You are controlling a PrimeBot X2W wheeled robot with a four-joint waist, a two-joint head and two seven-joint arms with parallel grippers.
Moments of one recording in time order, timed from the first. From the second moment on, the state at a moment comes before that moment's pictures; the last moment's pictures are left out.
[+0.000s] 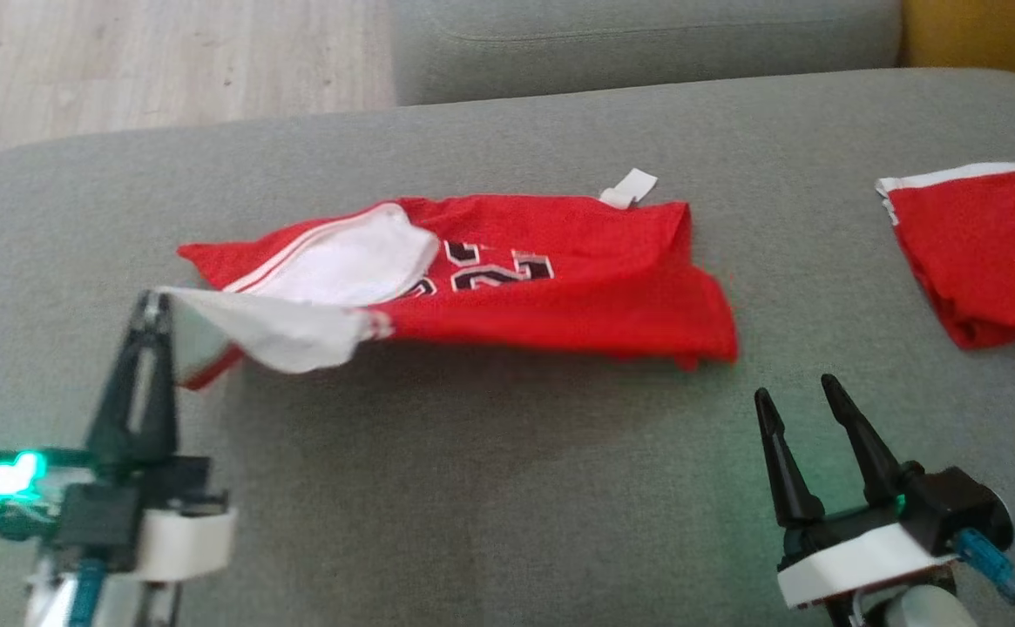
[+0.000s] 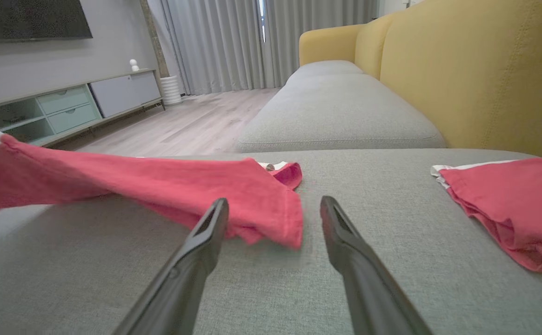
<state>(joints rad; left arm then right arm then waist) -0.06 0.39 -0.26 -0.07 -0.07 0.26 -0.26 0.05 -0.12 0.16 0.17 0.18 0.13 -0.26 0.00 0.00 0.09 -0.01</state>
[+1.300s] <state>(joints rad) -0.17 0.44 -0.23 -0.04 -0.11 0.24 -0.26 -0.19 -0.24 0.63 0.60 0.36 0.13 -0.26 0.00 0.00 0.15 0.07</state>
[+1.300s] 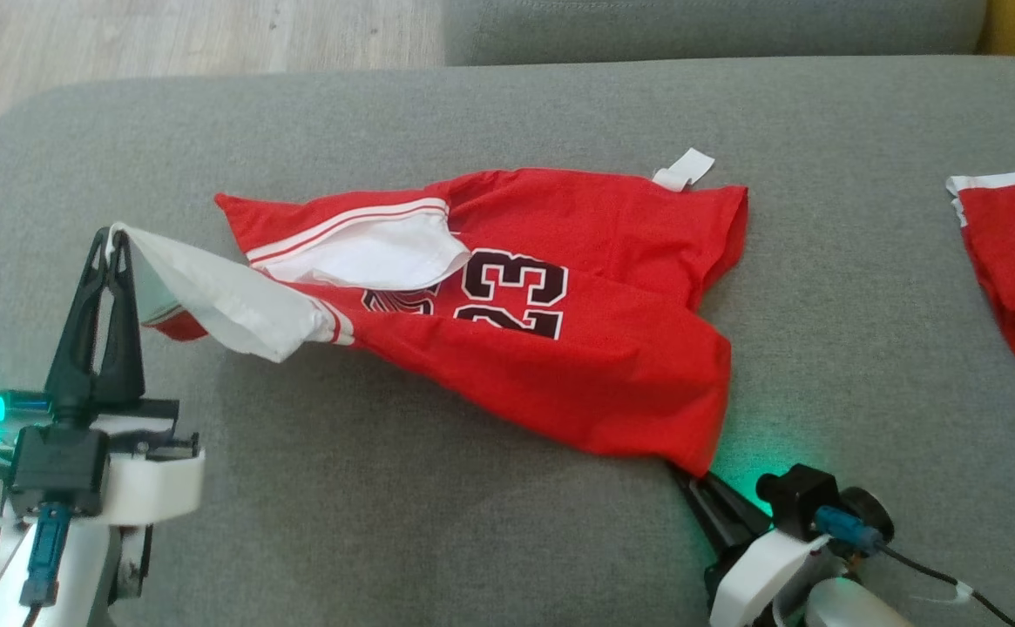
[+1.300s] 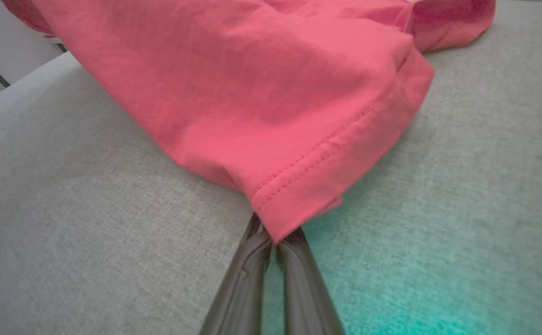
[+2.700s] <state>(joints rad) -1.24 0.38 -0.30 0.38 -0.29 -0.08 -0.22 -1.15 -0.73 0.77 0.33 0.91 0.13 -0.18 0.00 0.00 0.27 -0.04</state>
